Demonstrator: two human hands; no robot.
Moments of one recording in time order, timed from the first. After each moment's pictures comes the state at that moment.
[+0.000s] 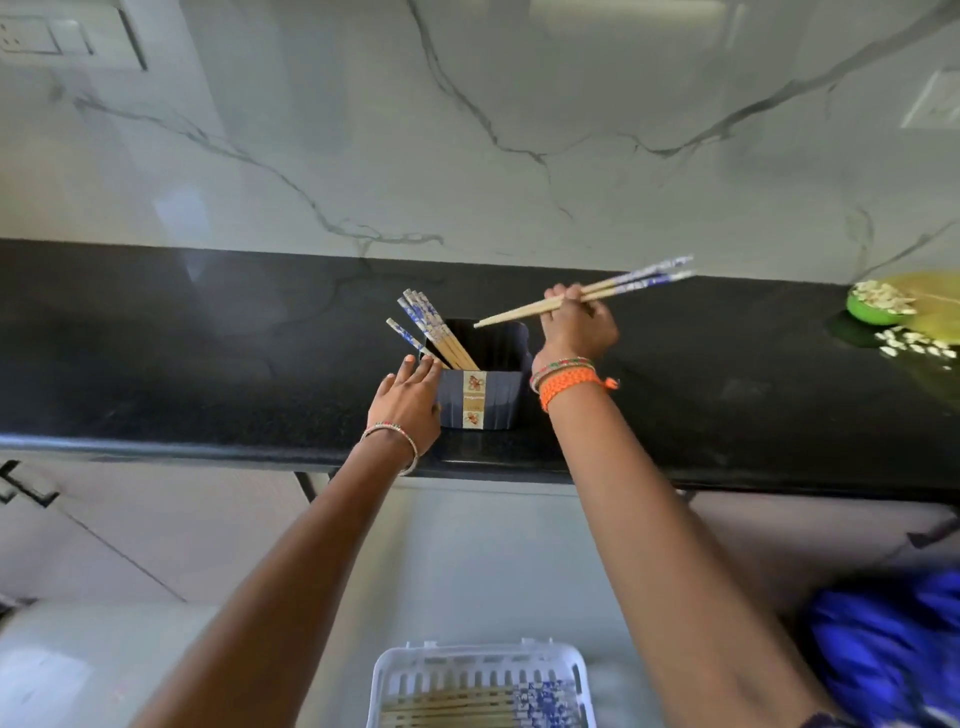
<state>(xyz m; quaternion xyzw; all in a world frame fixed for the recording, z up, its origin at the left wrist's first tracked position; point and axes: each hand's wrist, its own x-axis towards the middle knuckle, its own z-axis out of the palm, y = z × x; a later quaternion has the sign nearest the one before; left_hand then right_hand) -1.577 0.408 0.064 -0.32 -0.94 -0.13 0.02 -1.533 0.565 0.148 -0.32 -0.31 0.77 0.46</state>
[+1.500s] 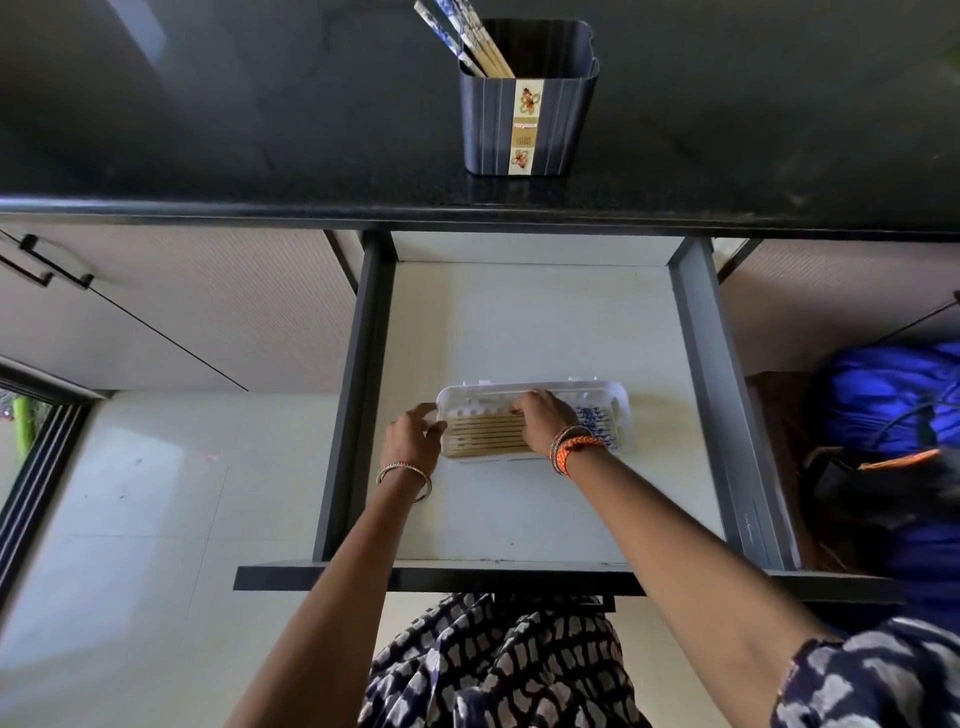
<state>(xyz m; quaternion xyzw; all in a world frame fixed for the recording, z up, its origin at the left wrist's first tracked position) -1.393 0.242 -0.134 -0.06 -0.90 -0.36 -0.22 -1.330 0.412 -0.127 -0.21 -0.94 0.21 -0.17</state>
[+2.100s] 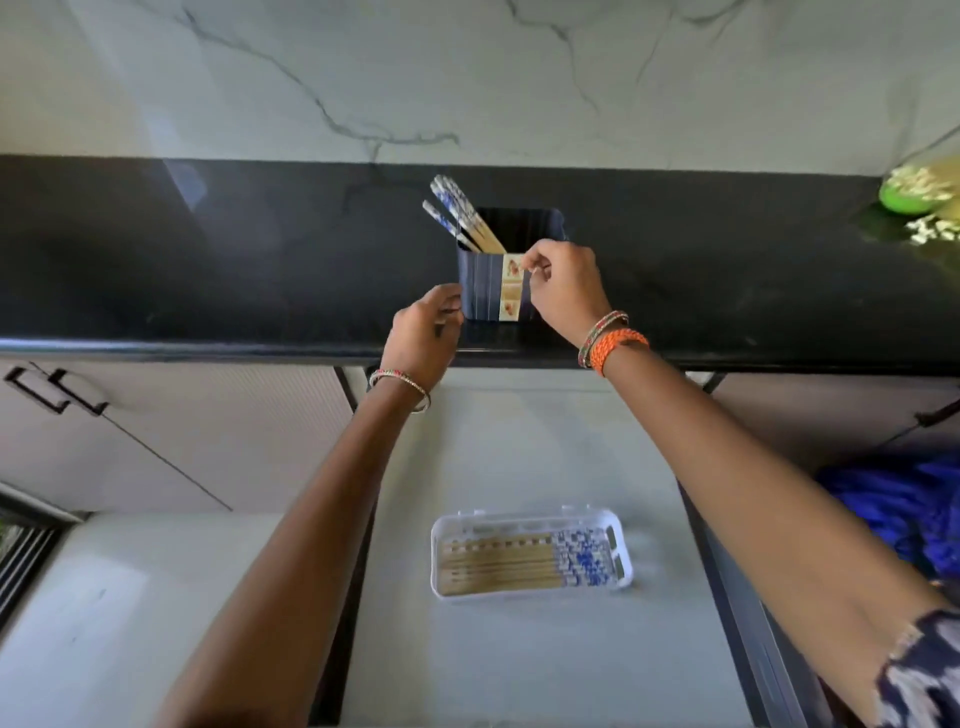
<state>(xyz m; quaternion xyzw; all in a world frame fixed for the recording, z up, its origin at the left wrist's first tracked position) -1.530 0.341 0.057 -0.28 -0.84 -0.47 0.00 -1.476 0.507 0.093 -0.16 -0.91 0.28 0.27</state>
